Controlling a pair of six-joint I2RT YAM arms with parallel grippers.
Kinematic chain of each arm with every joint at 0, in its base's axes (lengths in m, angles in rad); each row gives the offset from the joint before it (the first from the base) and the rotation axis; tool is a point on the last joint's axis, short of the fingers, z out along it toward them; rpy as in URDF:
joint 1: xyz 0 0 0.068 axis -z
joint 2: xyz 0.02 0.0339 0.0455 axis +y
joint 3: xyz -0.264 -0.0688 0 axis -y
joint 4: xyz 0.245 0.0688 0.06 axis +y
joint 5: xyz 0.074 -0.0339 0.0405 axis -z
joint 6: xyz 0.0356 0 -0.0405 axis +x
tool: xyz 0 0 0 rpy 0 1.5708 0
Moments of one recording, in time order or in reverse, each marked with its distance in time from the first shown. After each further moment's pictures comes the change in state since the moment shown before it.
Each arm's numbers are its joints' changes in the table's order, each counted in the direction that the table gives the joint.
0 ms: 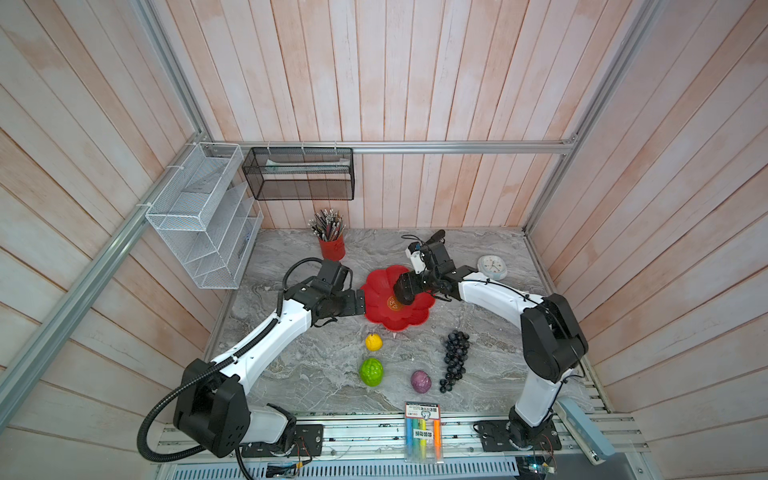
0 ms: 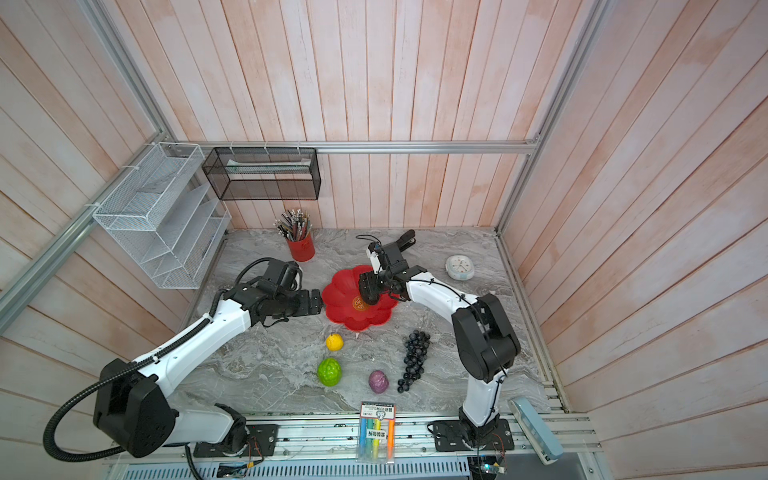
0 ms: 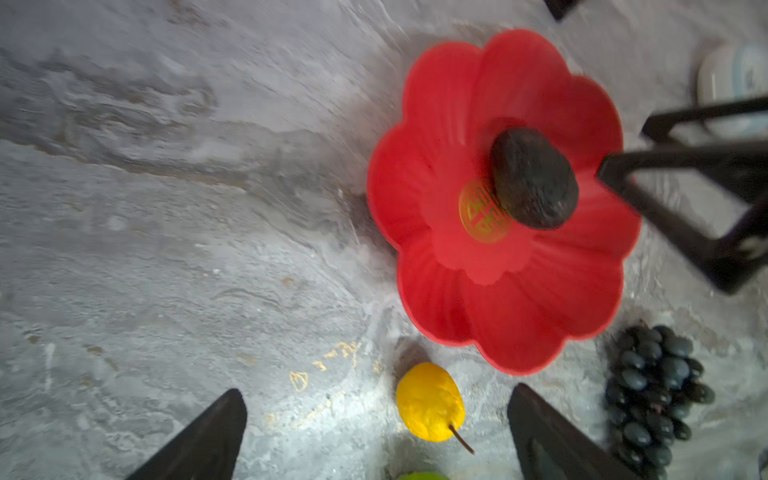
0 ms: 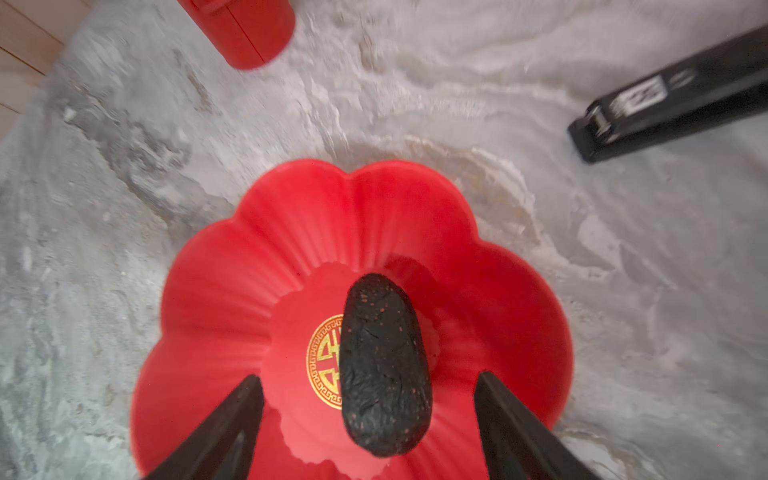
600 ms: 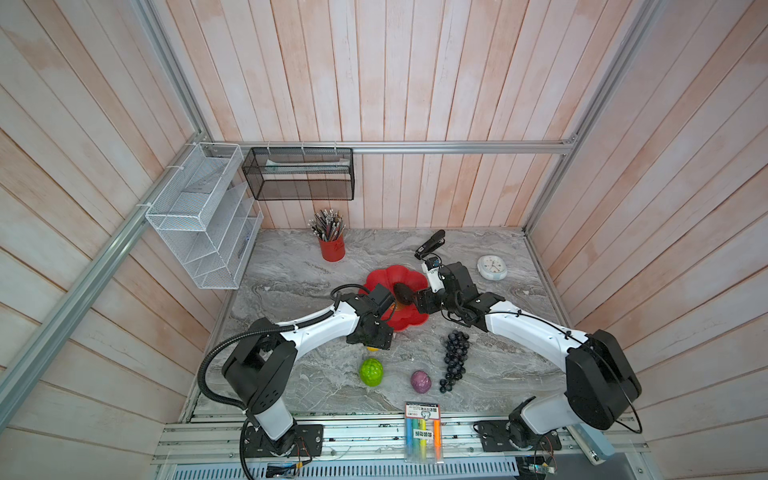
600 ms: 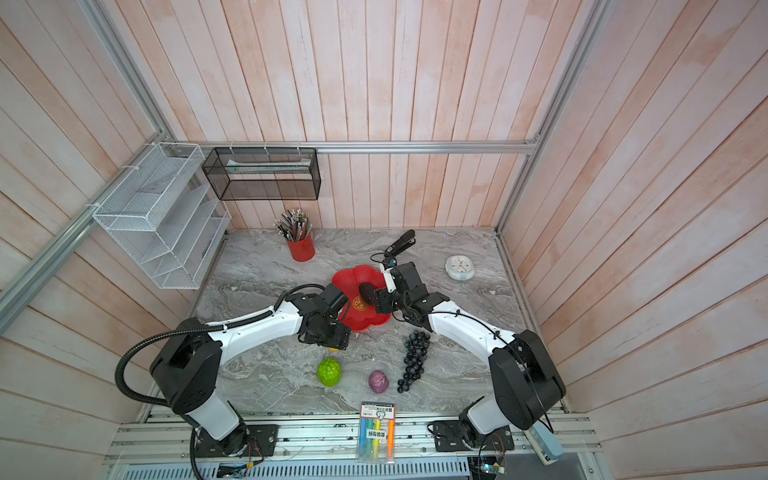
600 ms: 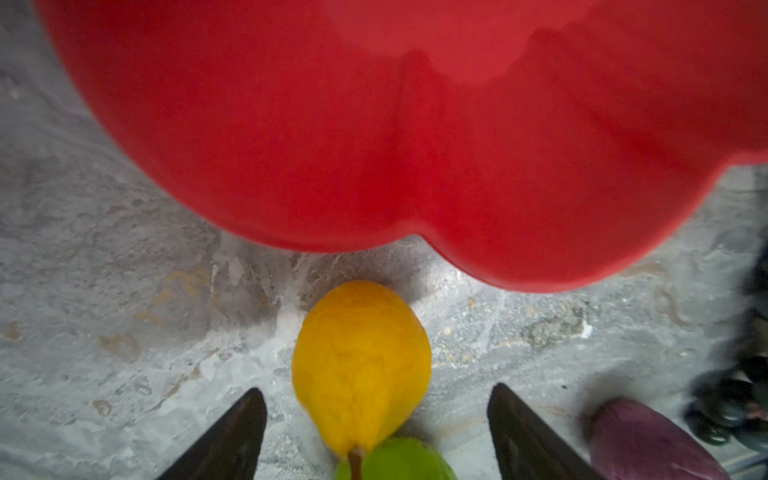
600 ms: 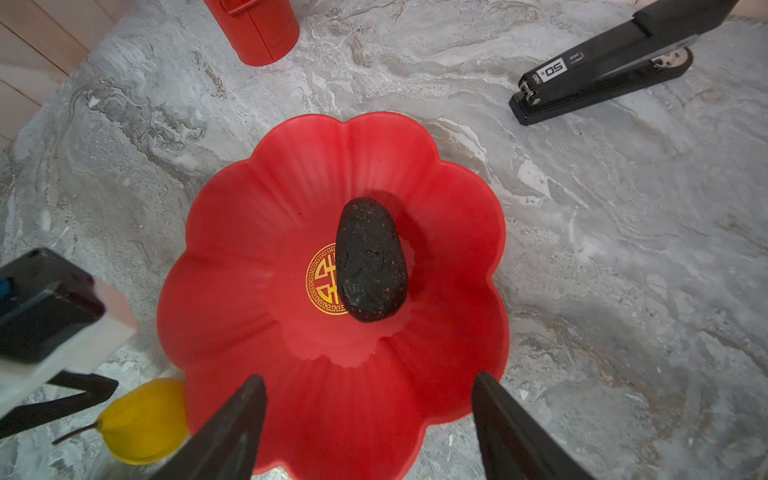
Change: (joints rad) left arm 0.250 0.296 0.022 0.058 0.011 -0.024; right arm -0.020 -0.297 -0.359 -0.116 0.069 0.005
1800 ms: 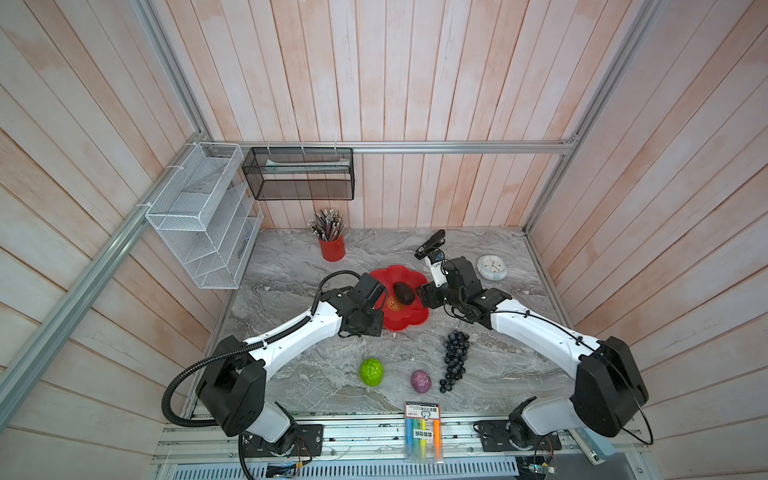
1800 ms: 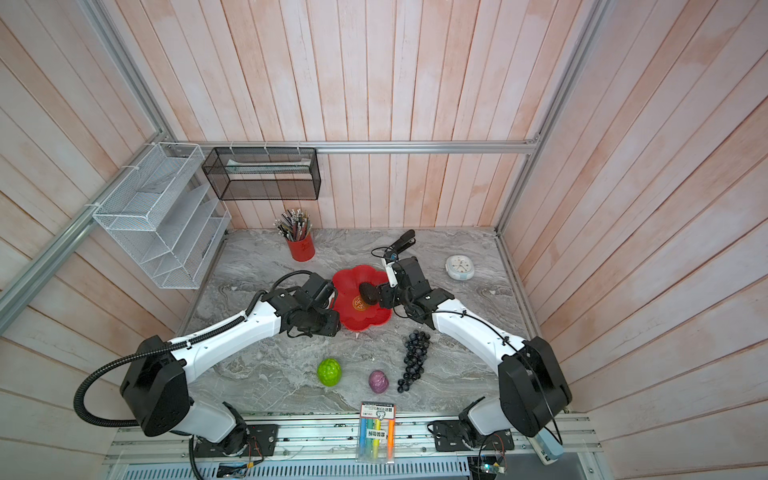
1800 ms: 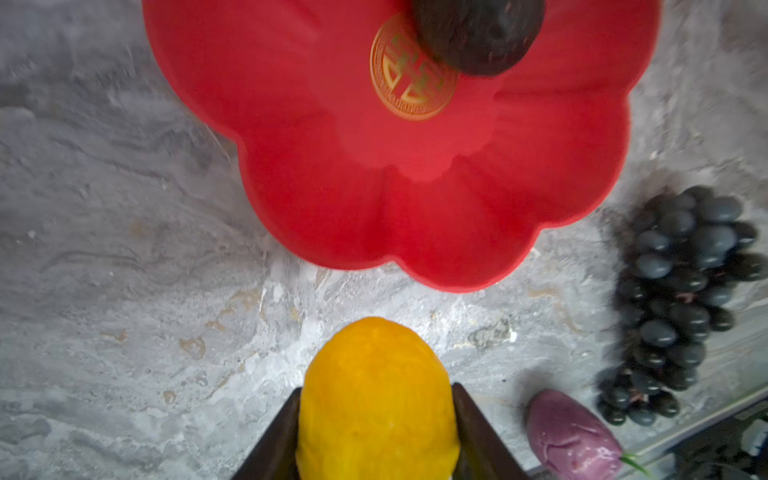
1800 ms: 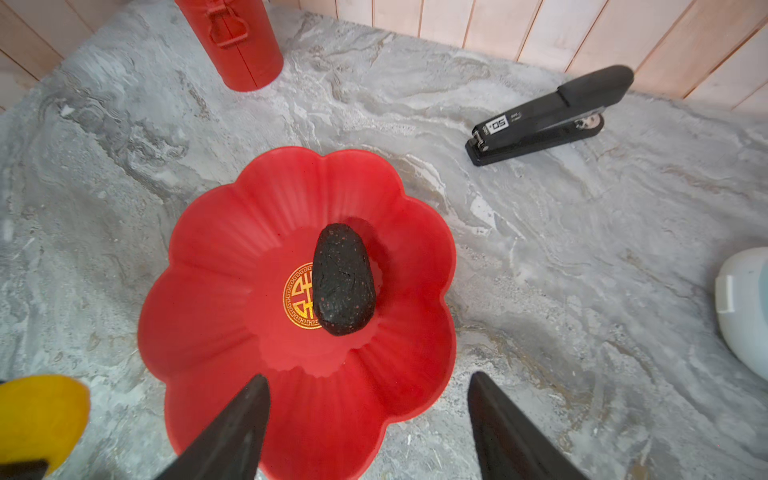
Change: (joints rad) left arm -0.053 -0.174 0.034 -0.018 -0.020 0.017; right arm 0.000 -0.066 0.055 0.073 0.081 -0.069
